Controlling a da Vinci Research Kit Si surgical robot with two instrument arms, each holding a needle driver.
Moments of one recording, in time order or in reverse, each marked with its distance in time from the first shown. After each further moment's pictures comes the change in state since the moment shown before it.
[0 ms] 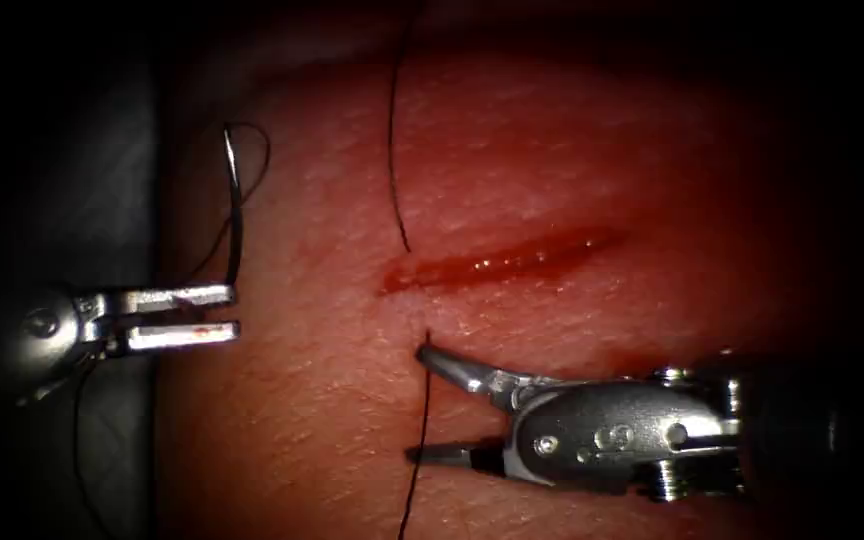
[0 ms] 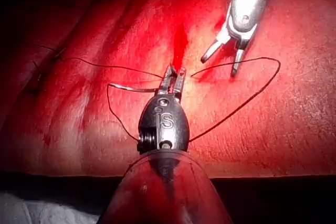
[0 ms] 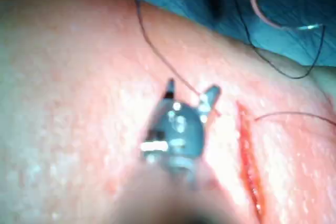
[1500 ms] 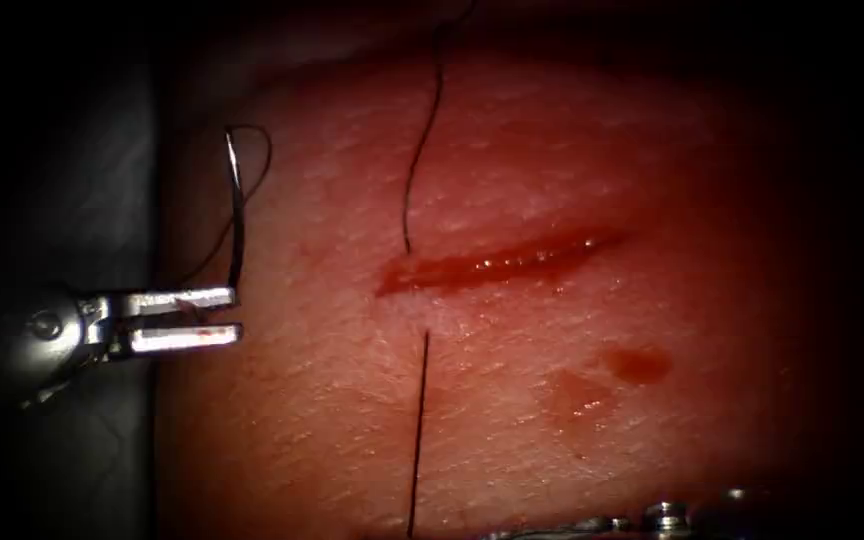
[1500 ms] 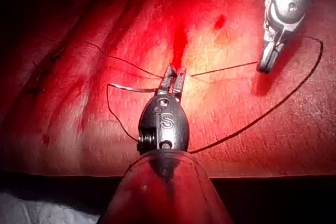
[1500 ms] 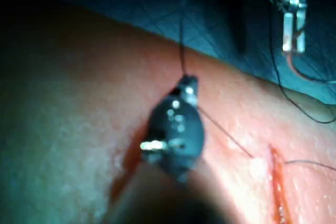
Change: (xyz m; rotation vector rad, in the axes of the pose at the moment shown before) right arm 0.010 -0.006 -0.004 0.112 0.079 -0.009; left arm 0.000 0.000 0.000 0.003 0.000 -0.002
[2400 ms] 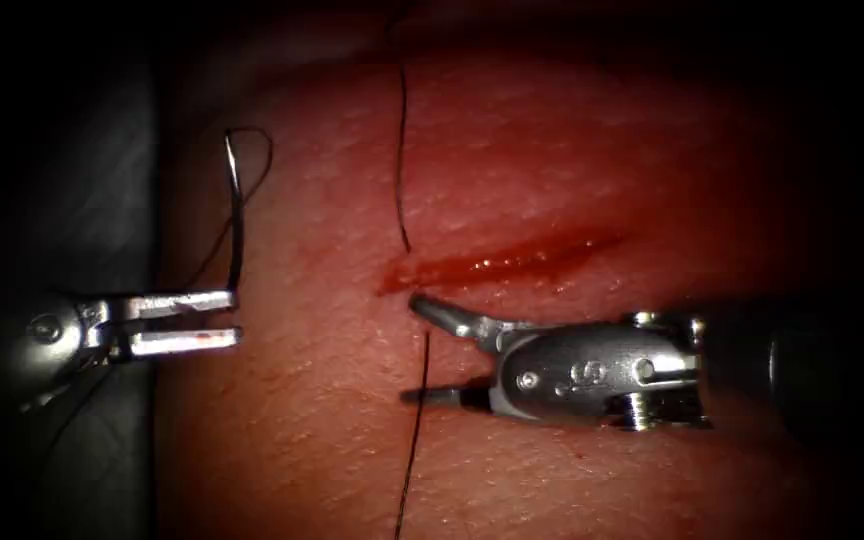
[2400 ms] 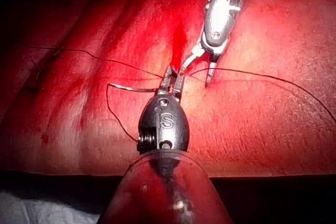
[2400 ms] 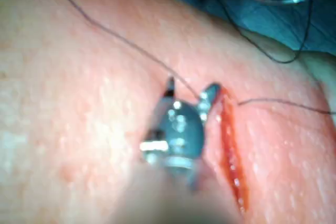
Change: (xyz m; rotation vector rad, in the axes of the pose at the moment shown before) right arm -0.015 0.008 0.005 -0.088 -0.083 -0.021; left arm 0.000 0.000 0.000 0.001 0.000 -0.004
